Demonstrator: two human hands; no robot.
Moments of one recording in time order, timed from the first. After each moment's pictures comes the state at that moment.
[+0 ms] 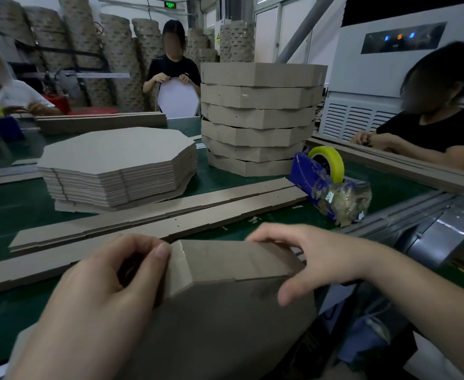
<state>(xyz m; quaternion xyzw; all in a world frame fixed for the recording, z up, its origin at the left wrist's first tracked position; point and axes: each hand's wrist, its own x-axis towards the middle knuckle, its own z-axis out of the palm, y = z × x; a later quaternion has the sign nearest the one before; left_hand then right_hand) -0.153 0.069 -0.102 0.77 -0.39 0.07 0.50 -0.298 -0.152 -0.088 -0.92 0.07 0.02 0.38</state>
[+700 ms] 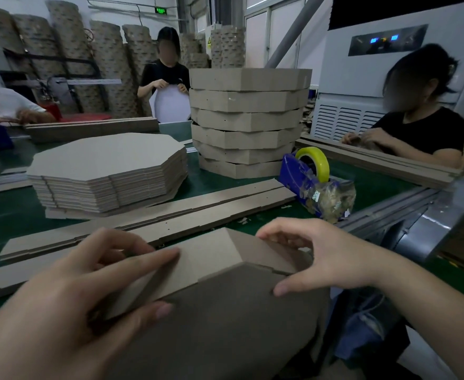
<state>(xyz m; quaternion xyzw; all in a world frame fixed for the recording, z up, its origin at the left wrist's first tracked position) -0.137 0.093 -0.087 0.73 -0.63 0.09 0.26 -0.332 -0.157 -0.090 -0.92 0.08 -0.09 0.38</state>
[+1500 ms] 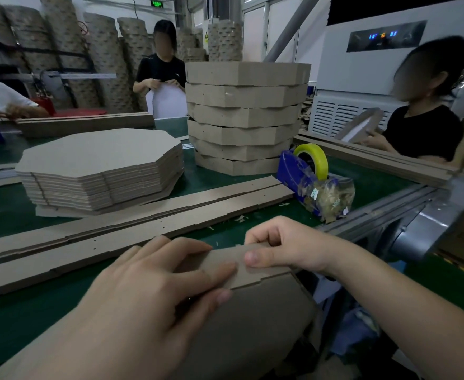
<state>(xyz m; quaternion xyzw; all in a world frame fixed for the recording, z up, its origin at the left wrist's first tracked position) -0.177 0.053 -0.080 0.71 -0.66 0.11 0.19 -0.290 -0.162 -0.107 -0.84 0.04 -0.05 0.54</state>
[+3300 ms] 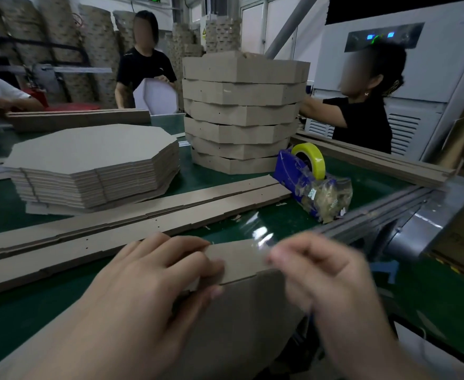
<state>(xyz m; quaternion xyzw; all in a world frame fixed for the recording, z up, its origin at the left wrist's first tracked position) -0.168 0.043 -0.093 0.69 -0.67 0.16 0.22 -0.330 -0.076 -0.110 -0.66 0.20 -0.41 0.60</state>
